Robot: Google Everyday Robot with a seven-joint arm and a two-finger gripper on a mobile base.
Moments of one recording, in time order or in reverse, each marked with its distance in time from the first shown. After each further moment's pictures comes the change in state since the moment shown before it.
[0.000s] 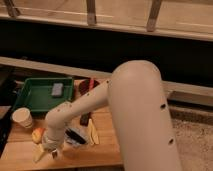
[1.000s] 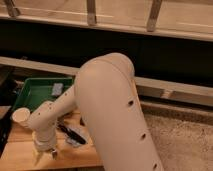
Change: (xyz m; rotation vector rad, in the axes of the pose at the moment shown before) arm -0.005 -0.002 0.014 0.192 0.098 -0.032
